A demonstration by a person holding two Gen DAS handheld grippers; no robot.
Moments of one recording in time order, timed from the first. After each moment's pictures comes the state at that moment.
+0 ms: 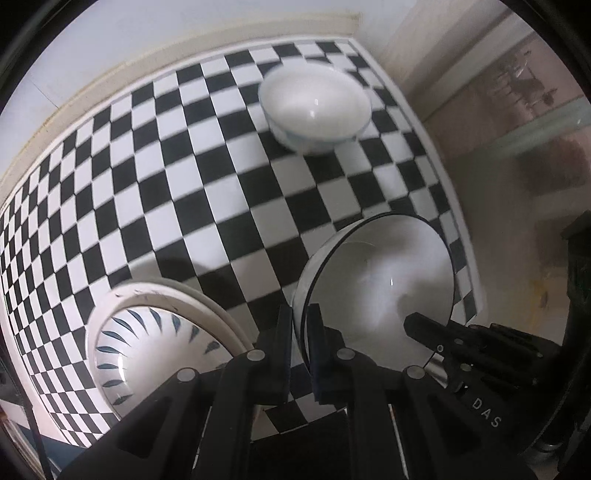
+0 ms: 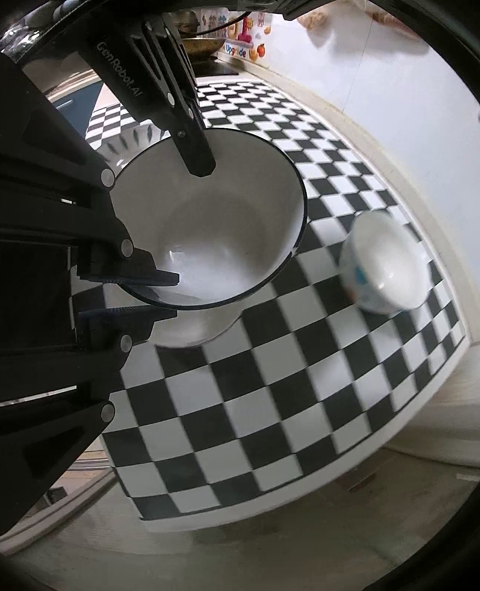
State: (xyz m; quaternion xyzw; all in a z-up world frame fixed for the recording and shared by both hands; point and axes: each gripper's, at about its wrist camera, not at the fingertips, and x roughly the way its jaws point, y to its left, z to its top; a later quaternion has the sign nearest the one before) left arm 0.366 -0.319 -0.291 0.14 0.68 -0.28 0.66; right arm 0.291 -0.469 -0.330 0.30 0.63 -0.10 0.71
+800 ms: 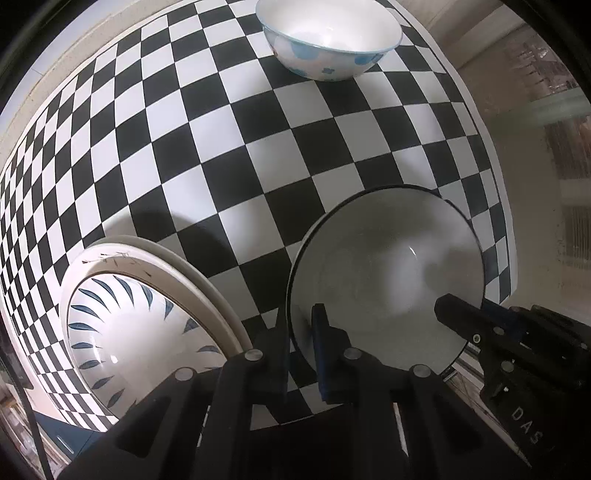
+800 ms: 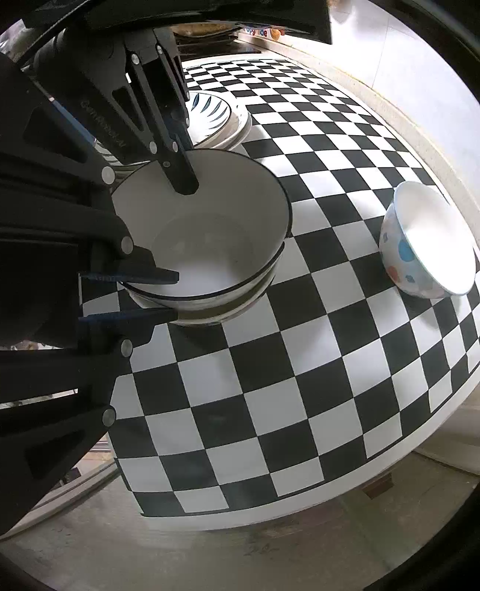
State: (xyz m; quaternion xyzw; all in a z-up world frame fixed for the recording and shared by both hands) left arm 0.351 -0.334 -0.343 0.17 0.73 -0.24 0.62; right arm 0.303 -0.468 -0.366 0.28 0.68 -0.10 0.67
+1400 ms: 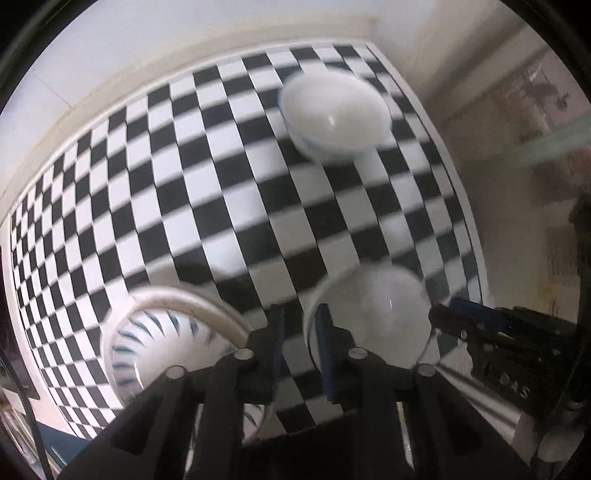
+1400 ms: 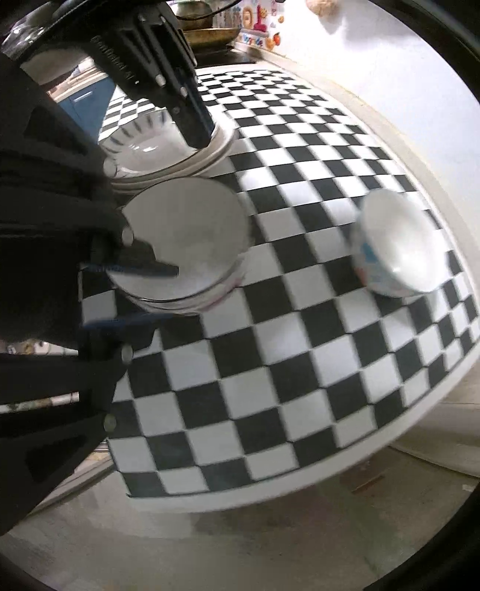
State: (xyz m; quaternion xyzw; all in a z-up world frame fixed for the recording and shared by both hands) left arm 0.395 -0.322 -0.273 0.14 0.68 -0.25 0.68; right arm 0.311 -0.495 -0.336 0.28 0.66 -0.09 0.69
